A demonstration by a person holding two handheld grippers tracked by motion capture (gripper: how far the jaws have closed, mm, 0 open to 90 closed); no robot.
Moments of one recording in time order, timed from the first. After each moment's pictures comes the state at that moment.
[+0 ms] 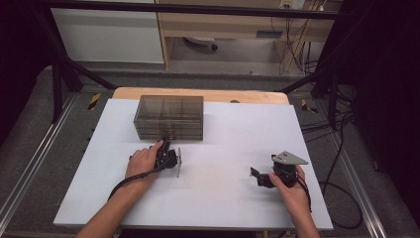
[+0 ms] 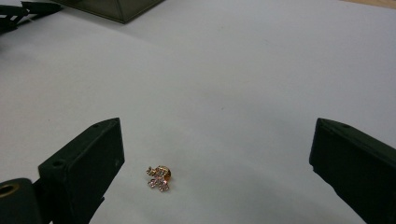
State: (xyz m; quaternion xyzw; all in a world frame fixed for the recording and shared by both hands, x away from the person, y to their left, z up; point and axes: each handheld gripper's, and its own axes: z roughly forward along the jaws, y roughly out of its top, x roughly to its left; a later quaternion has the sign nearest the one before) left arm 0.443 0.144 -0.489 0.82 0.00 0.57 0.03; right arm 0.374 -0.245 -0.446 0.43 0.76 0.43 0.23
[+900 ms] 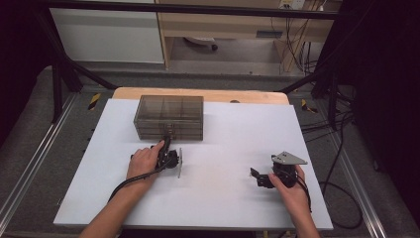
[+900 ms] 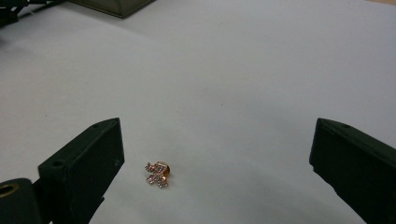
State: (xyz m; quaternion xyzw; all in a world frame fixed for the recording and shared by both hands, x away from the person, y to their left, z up) left arm 0.445 0.141 -0.493 0.81 -0.01 0.59 0.02; right arm 0.374 -0.245 -0.447 0.43 0.76 0.43 0.23
